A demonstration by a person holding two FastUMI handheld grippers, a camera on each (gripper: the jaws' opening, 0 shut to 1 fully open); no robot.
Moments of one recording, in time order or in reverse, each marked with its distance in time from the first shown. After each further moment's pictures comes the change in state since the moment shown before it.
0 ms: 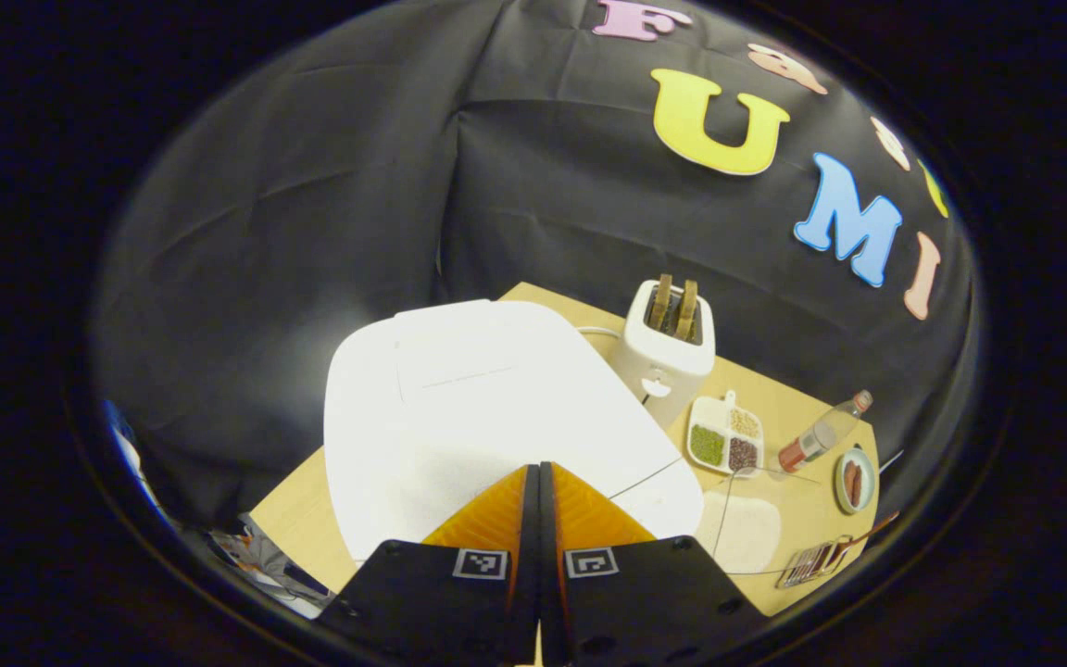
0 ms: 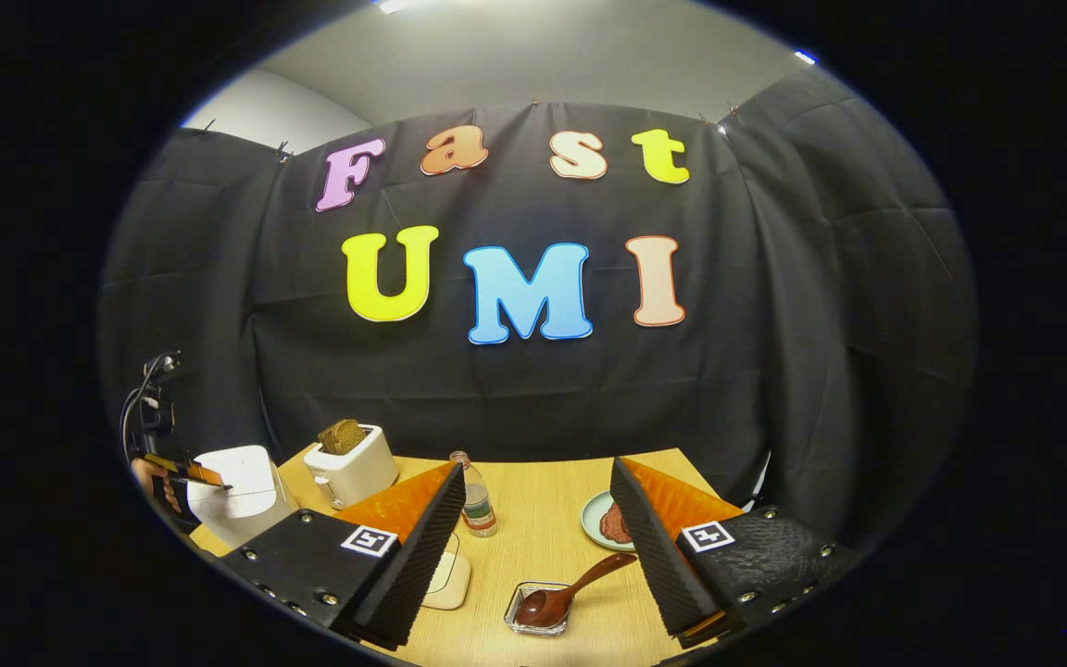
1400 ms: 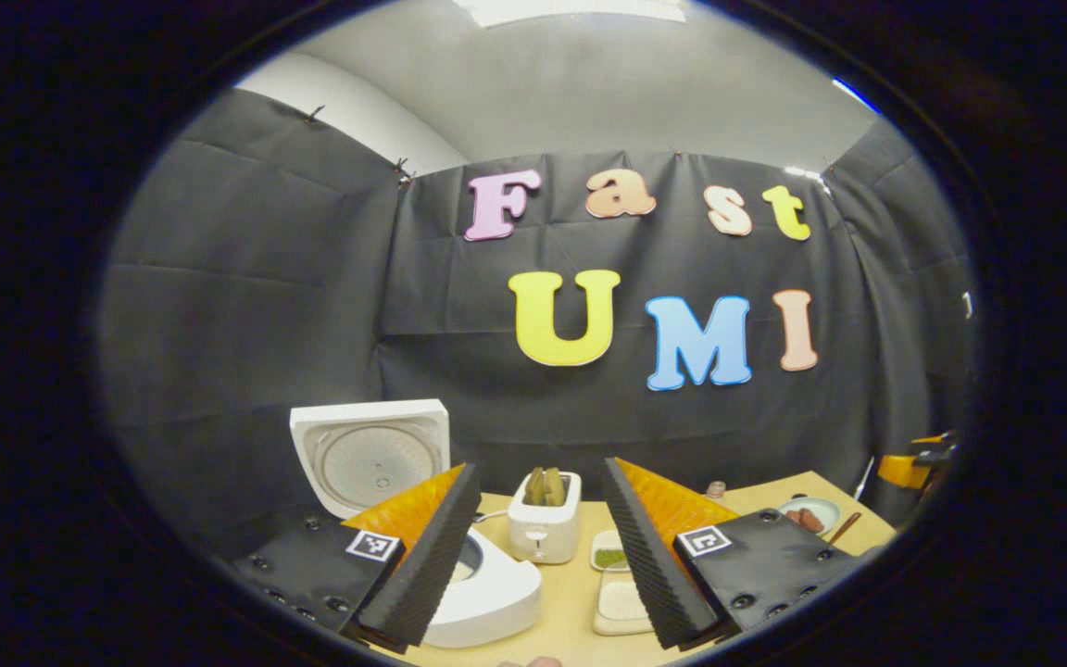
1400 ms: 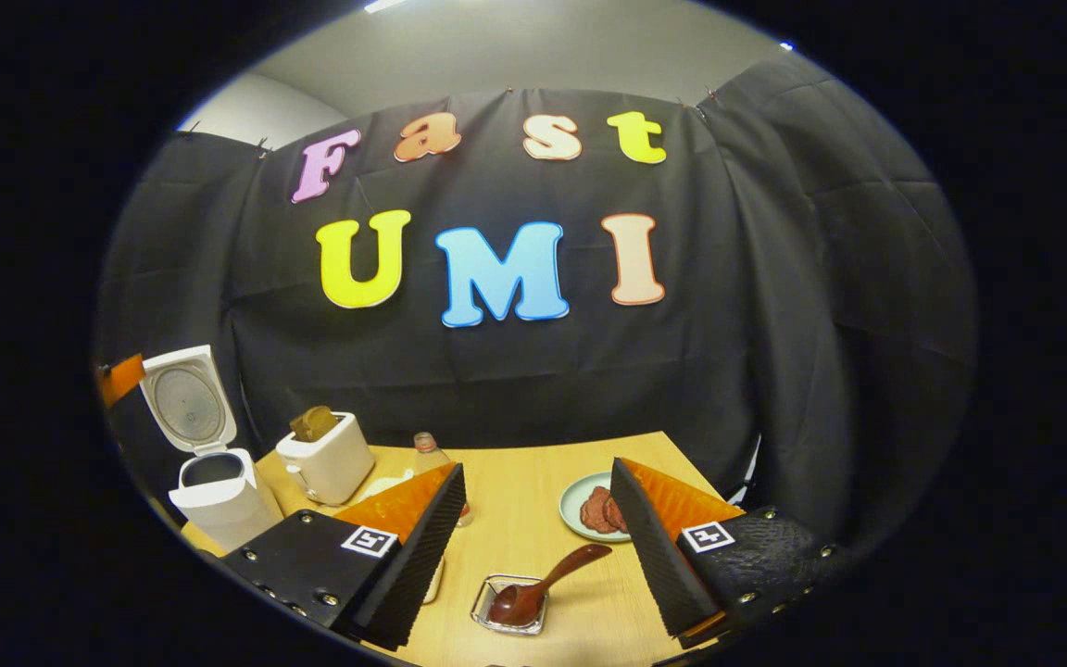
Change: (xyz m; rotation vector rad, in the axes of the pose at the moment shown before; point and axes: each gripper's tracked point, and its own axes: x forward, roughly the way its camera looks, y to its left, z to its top) left arm -0.248 -0.142 0.065 0.239 -0.751 -0.209; right arm 0.024 -0.050 -0.062 0.051 0.071 -0.067
